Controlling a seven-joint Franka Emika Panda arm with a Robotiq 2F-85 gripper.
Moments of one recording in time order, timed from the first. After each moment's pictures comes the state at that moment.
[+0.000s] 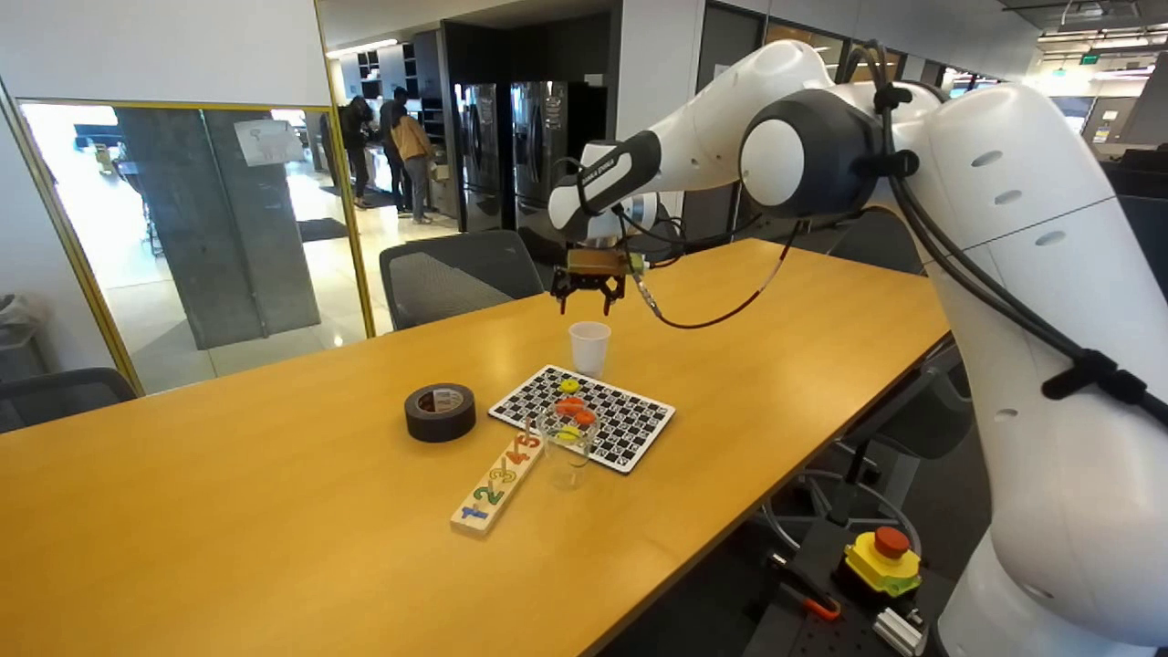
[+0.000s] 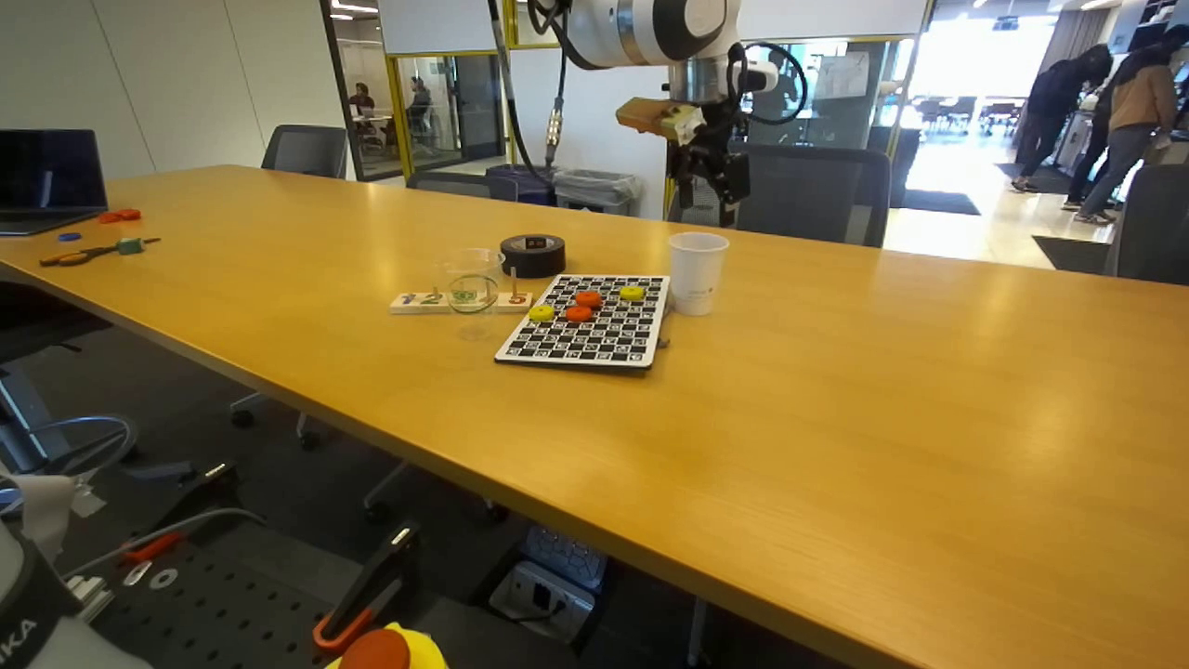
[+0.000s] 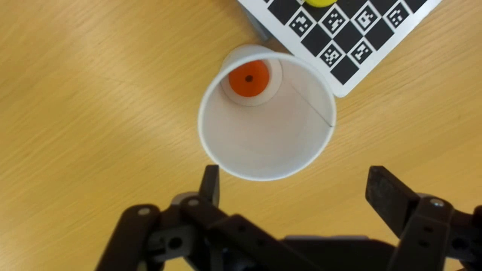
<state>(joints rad) -0.19 0.63 -0.17 -1.43 0.09 2.28 0.31</state>
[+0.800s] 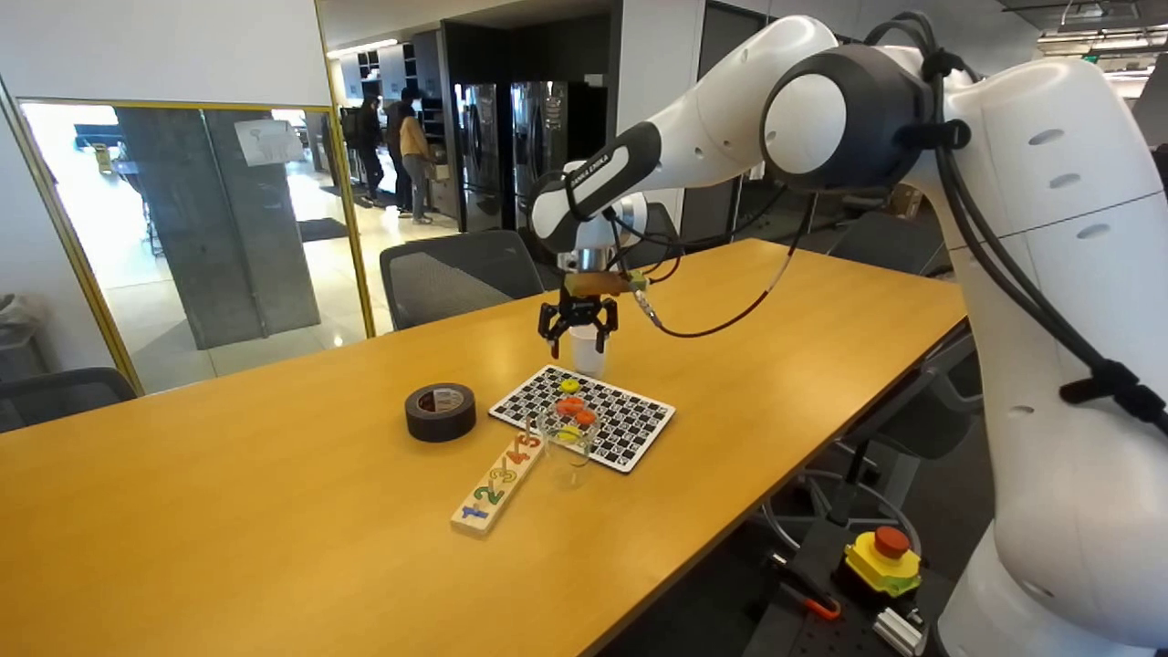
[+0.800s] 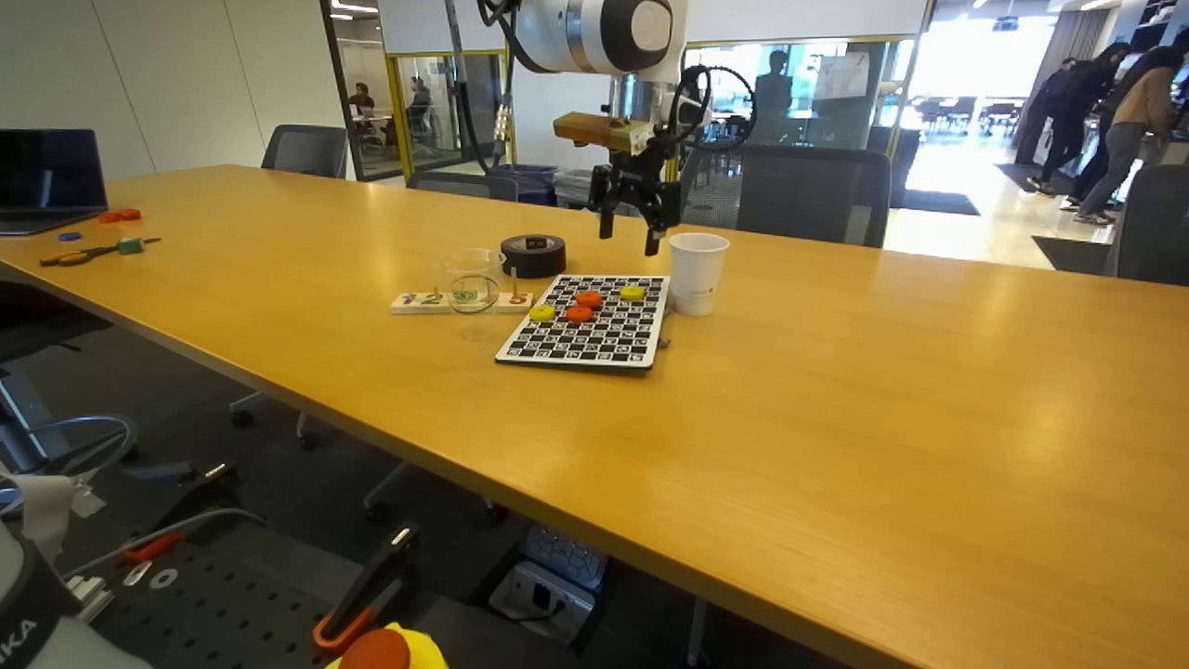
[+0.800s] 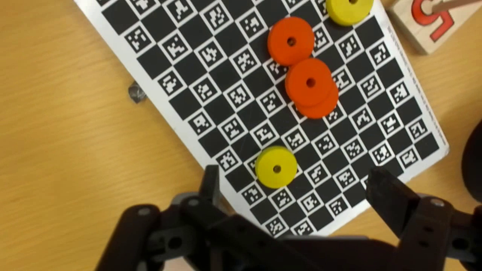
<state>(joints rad) -0.17 0.54 -0.08 -1.61 0.09 2.11 0.13</state>
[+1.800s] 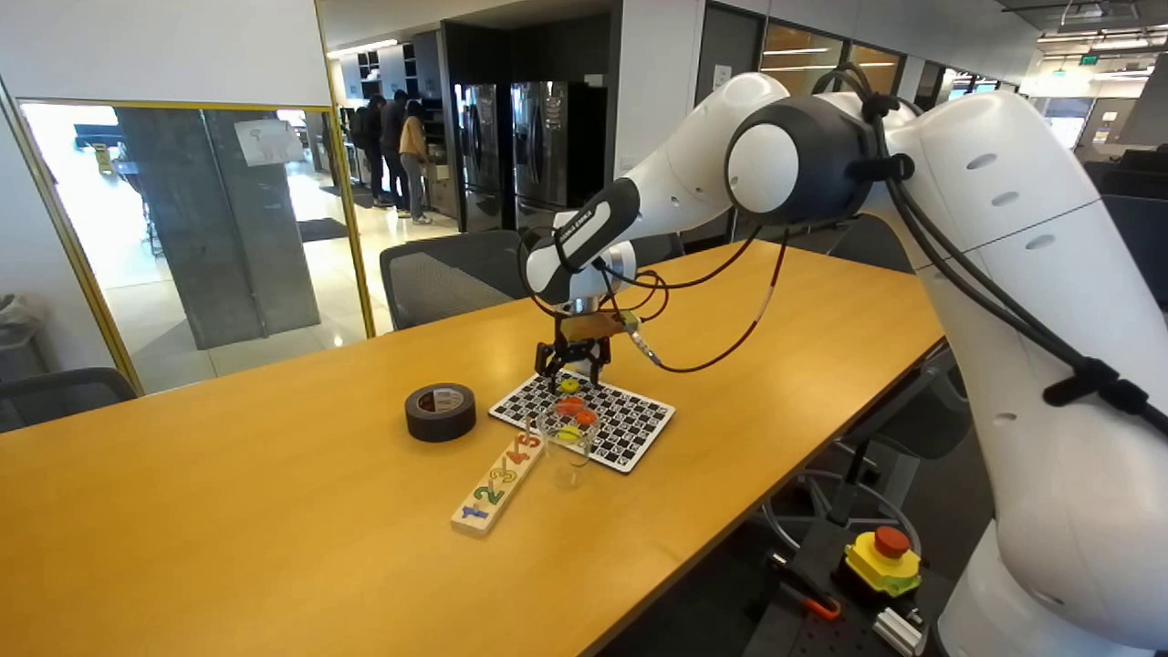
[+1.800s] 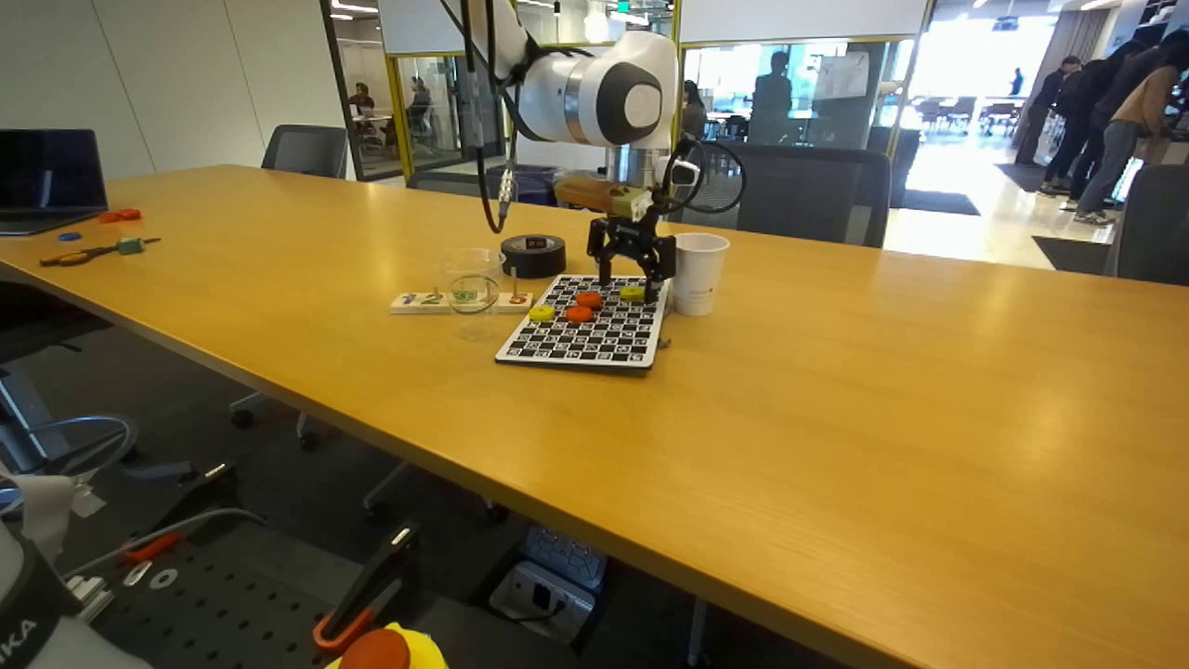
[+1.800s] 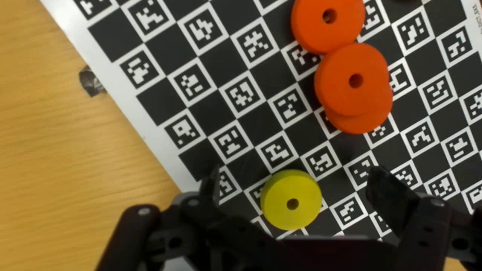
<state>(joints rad) -0.15 0.67 -0.09 -1.61 0.07 2.25 0.09</state>
